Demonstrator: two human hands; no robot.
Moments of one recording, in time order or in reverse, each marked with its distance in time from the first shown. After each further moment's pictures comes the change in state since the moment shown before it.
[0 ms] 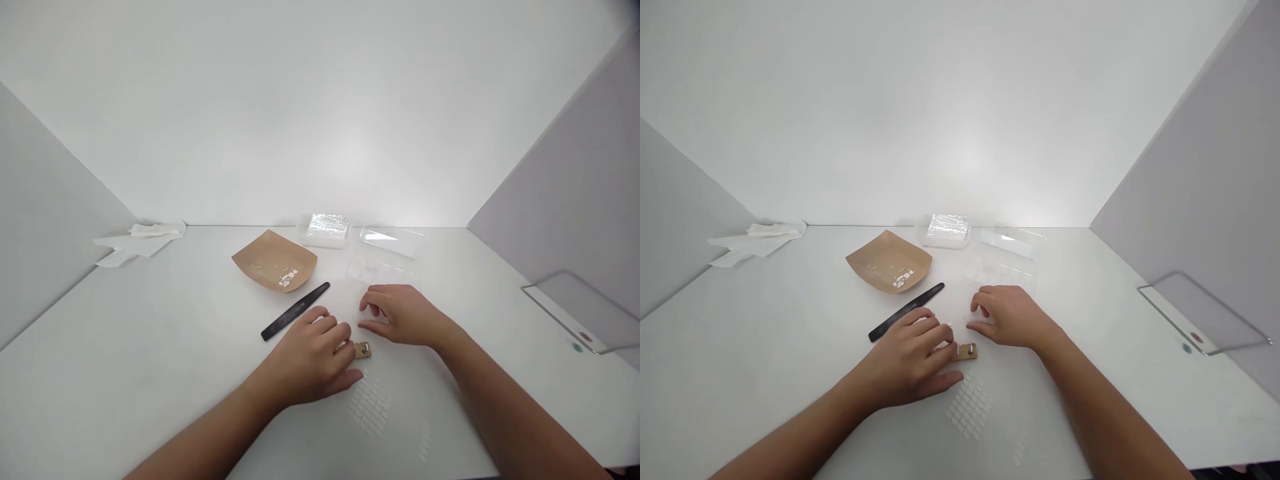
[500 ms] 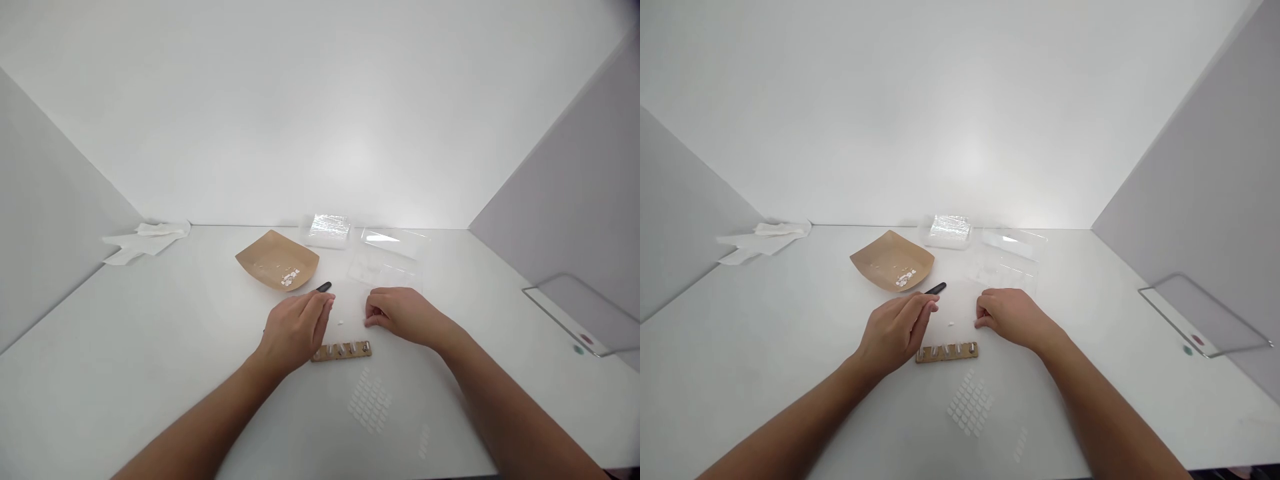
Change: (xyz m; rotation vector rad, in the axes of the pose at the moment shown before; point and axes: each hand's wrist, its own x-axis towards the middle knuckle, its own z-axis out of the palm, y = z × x) left_hand -0.007 -0.020 0.010 -0.033 0.306 -0.418; right_hand 0.001 -0.003 -0.004 0.028 -0.133 0.104
